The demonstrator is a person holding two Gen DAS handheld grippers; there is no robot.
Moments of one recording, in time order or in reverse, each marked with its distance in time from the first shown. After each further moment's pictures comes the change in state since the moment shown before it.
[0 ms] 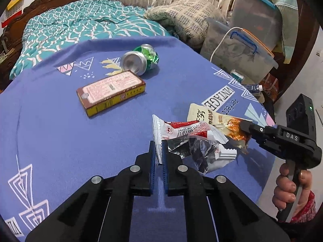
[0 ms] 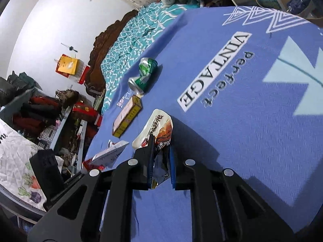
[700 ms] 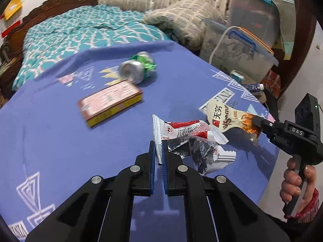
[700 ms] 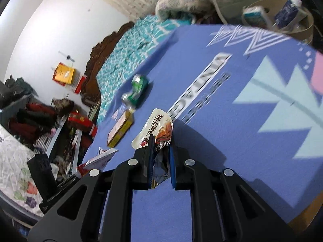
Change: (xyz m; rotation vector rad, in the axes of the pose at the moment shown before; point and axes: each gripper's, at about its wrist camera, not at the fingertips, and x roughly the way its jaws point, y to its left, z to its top) left arm -0.004 -0.021 0.019 0.065 -0.020 0.021; right arm -0.045 -0.030 0.023 0.016 -0.130 -0.046
